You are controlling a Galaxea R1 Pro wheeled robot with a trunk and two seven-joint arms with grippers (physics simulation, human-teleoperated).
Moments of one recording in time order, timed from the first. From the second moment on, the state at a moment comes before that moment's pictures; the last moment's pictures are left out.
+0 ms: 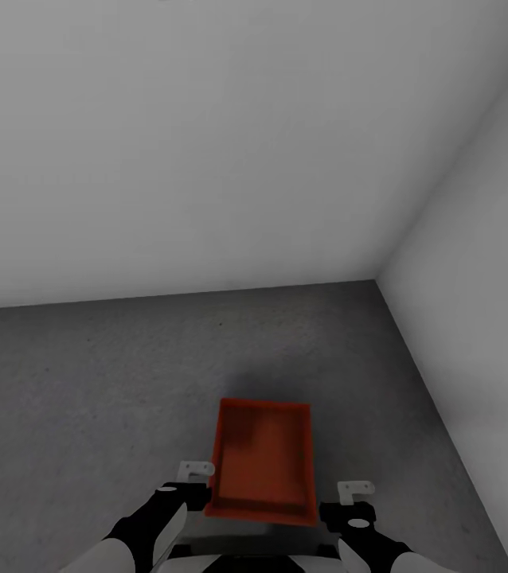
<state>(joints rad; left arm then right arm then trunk) -0.58 -0.09 -0.26 -0.34 0.23 0.22 0.16 -0.60 0.03 0.90 -0.13 -0.82 -0.08 -0.30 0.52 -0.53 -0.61</state>
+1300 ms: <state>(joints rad) -0.58 -0.09 -0.26 -0.35 0.23 0.22 0.16 -0.60 0.03 0.90 -0.13 -0.82 -0.08 -0.30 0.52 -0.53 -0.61</state>
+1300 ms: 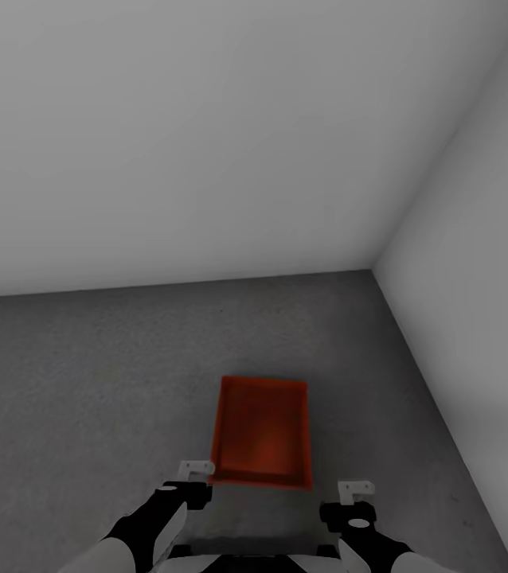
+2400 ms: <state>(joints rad) -0.58 -0.09 -0.26 -0.34 0.23 0.22 0.16 -0.60 0.03 0.90 -0.13 -0.82 -0.08 -0.30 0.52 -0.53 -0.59</state>
